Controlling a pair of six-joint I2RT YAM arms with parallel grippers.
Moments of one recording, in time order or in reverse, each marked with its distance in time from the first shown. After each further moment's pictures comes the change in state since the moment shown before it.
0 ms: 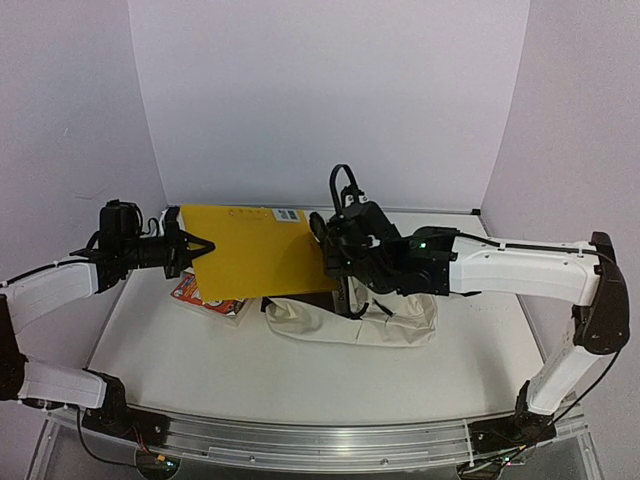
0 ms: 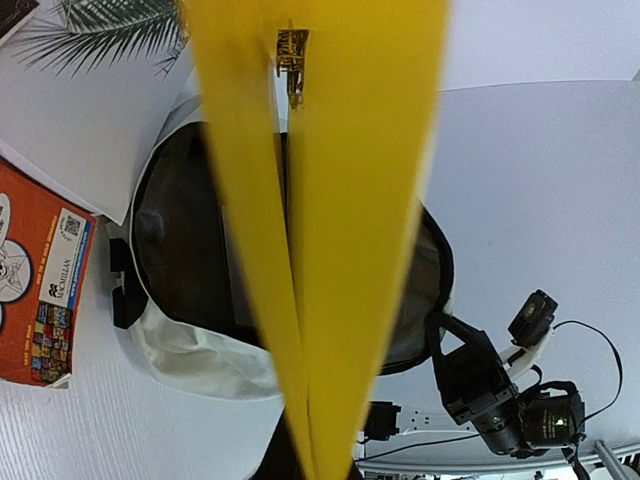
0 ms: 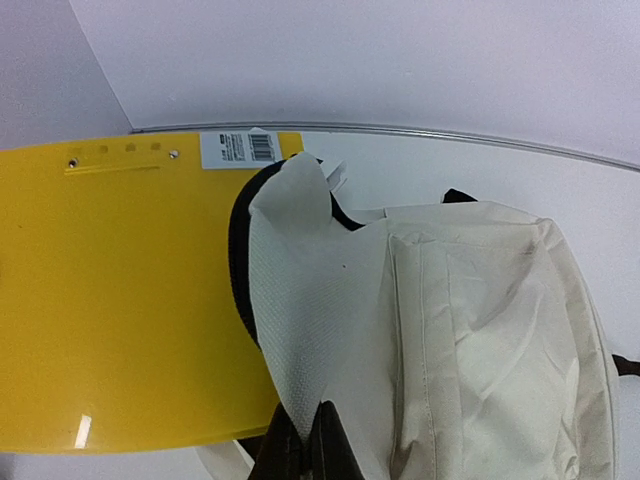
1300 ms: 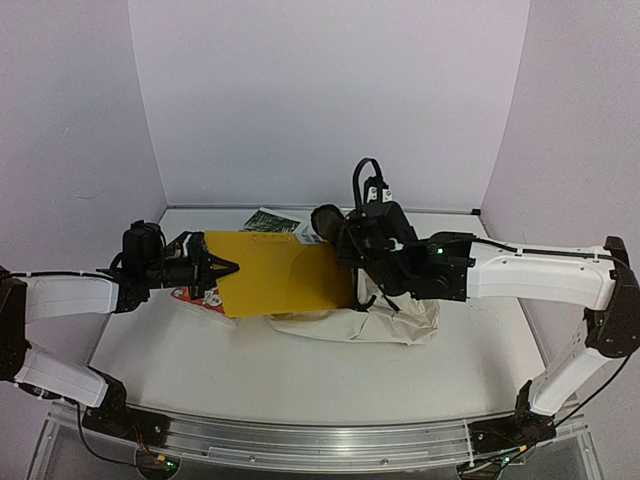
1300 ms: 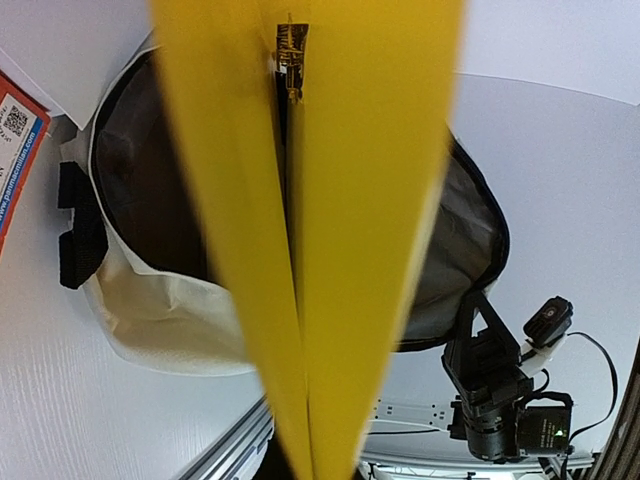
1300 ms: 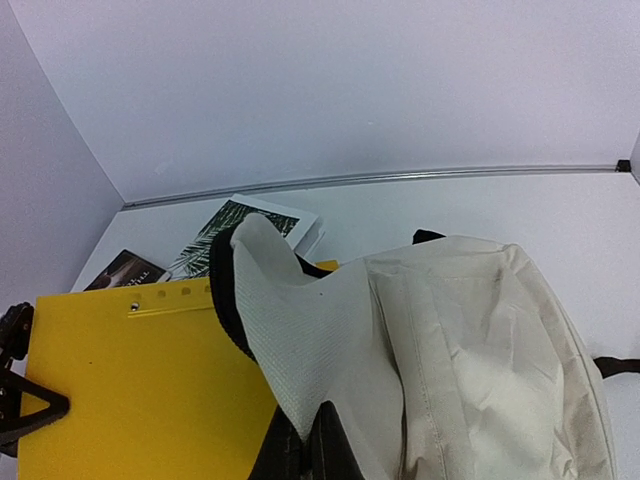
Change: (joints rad) left arm -0.180 0.114 -0.166 0.341 -0.041 -0.305; right arm 0.000 -0.084 -0.096 0.132 0.115 0.039
